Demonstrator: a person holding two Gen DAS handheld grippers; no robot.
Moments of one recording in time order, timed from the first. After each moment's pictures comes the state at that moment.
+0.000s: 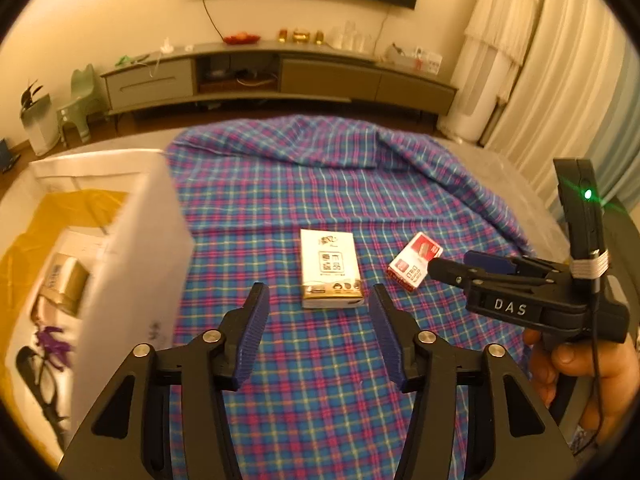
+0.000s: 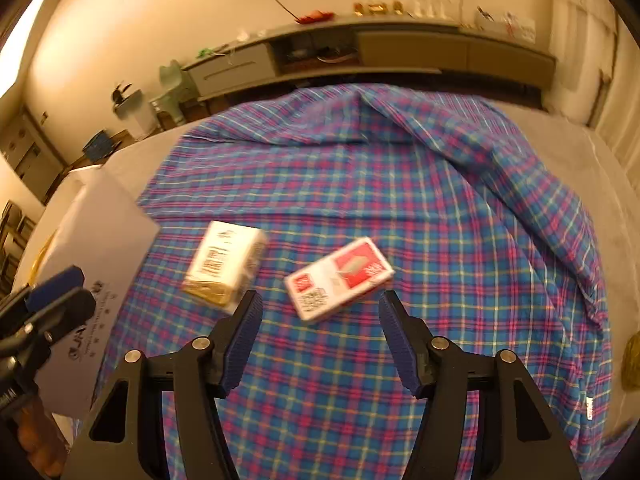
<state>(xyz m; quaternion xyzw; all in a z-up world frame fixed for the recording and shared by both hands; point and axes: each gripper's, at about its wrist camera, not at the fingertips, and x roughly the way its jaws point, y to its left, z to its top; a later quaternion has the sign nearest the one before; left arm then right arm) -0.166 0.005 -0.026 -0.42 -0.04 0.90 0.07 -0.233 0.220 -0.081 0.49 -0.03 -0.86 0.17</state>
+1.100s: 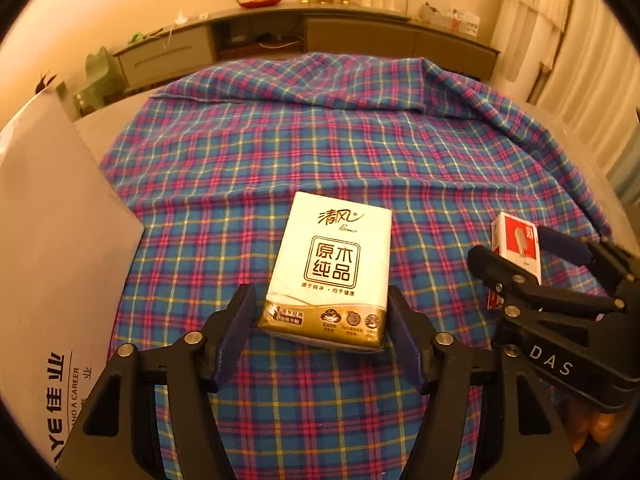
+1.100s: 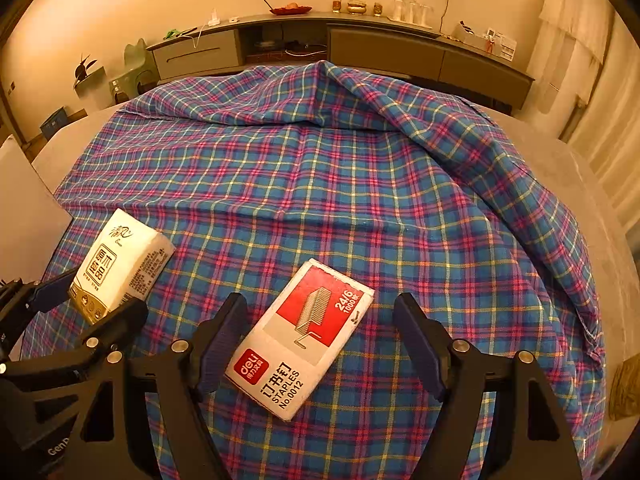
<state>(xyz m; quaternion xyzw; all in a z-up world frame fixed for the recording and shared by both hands) -0.225 0.030 -0.105 -0.47 -0.02 0.88 0.00 -0.265 0.207 -0.137 0.47 0.05 -0.88 0.10</state>
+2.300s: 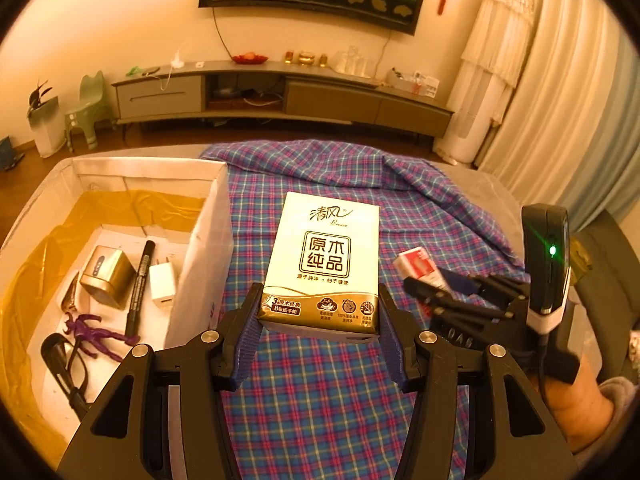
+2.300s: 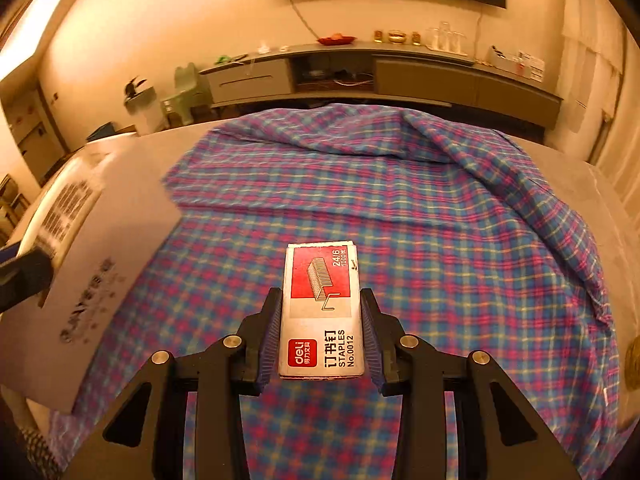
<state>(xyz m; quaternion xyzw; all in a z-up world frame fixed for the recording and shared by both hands) -0.105 -0.046 0.008 -0.38 -0.07 0.92 0.07 -0.186 0.161 -0.076 0.42 0.03 -0.89 0.18</state>
